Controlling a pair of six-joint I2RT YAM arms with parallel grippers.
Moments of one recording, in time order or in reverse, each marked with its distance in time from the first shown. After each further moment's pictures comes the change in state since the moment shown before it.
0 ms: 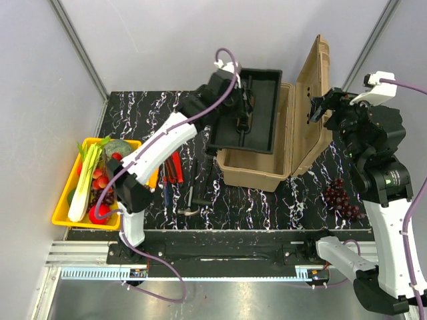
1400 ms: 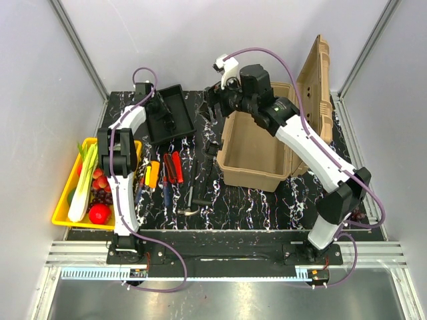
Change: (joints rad) left arm 0.773 0.364 -0.238 0.370 0.273 0.066; right arm 0.430 0.773 0.386 0.137 -0.458 -0.169
